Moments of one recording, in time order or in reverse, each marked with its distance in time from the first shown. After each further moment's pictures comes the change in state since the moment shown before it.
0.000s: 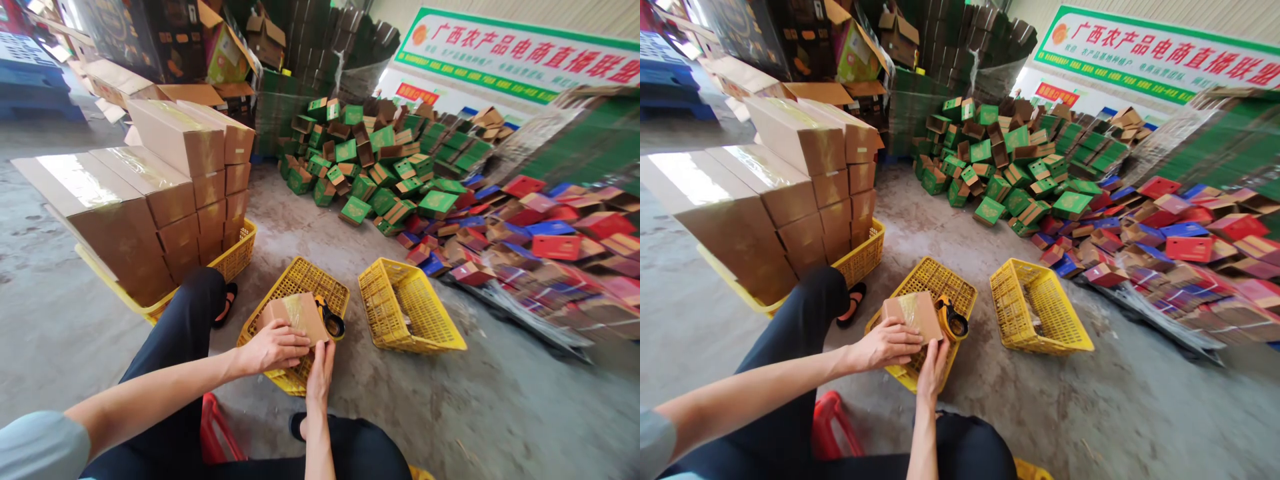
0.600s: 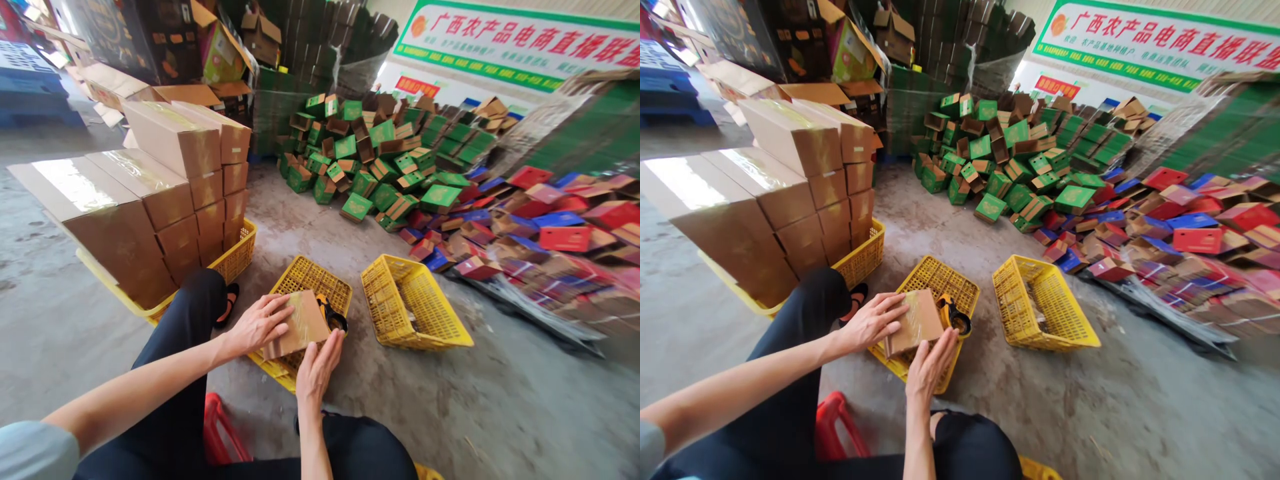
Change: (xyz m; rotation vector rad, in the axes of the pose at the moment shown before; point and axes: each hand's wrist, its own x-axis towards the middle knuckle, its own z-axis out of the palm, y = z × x) left_hand -0.007 -0.028 -0.039 0.129 0.069 -0.279; right_hand -0.019 -0.031 0.015 -0.202 0.142 -0.366
